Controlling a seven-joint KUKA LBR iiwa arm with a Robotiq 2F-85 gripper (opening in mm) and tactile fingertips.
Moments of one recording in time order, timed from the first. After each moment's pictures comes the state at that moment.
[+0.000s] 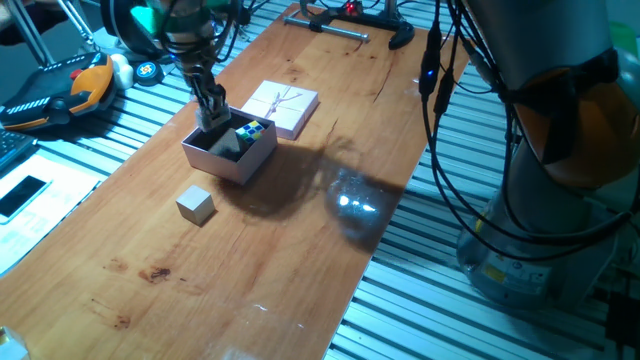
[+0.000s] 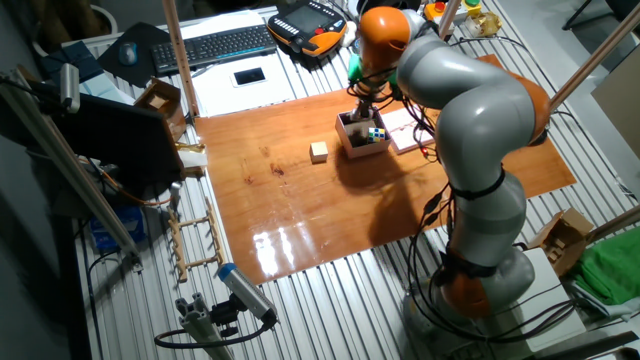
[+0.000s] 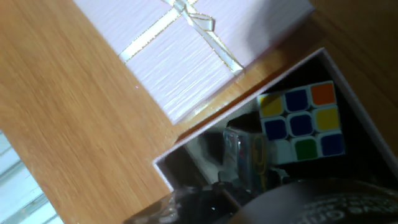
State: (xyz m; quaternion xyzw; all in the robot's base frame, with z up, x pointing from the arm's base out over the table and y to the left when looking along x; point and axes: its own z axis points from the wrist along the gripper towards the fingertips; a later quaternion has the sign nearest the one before) arm 0.627 0.043 0.171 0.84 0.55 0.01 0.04
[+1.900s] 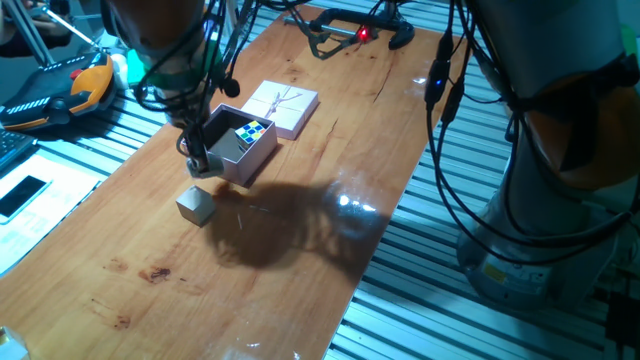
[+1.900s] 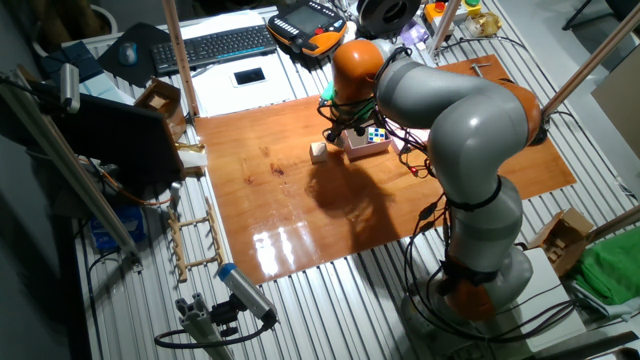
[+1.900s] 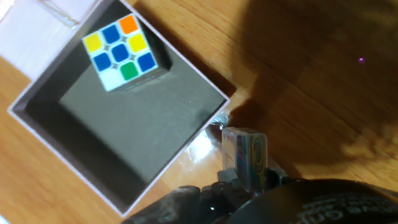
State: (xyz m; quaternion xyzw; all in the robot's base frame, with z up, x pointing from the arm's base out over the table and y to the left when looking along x) arm 0.588 0.125 0.120 0.93 0.36 0.04 0.02
